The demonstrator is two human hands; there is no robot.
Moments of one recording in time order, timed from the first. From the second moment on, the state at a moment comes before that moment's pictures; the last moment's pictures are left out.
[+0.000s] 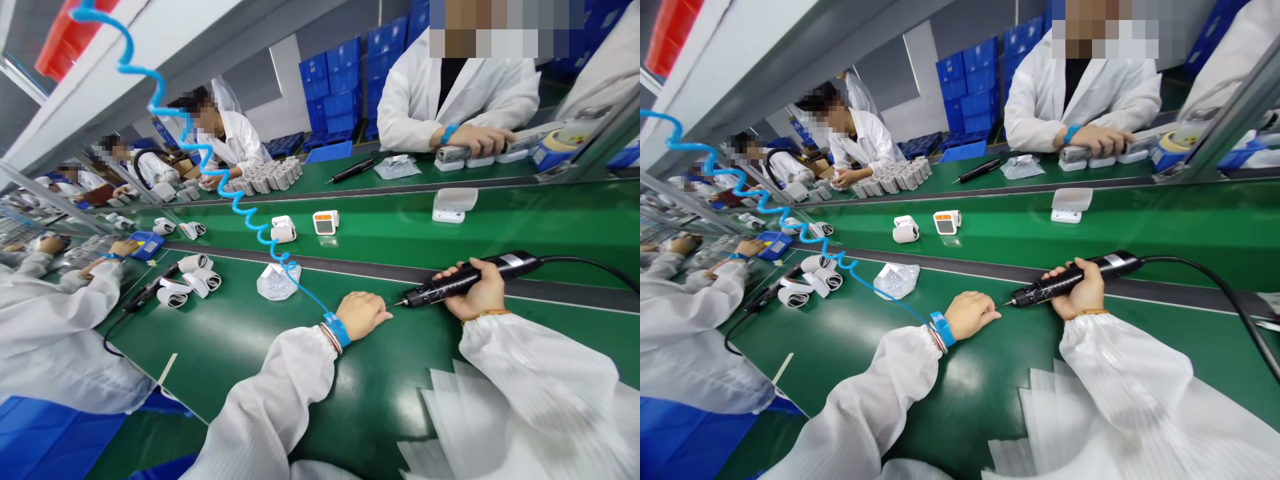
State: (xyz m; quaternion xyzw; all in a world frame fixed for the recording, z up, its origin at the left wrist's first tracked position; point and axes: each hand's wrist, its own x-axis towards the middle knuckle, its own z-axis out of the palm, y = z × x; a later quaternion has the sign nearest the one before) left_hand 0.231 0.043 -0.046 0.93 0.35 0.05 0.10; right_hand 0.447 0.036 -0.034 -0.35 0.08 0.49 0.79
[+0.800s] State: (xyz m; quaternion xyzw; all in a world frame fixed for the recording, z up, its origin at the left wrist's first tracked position) left_hand 0.237 0.042 -0.042 0.93 0.38 0.01 0.05; right_hand 0.443 0.036 -0.027 -0.41 0.08 0.50 0.76
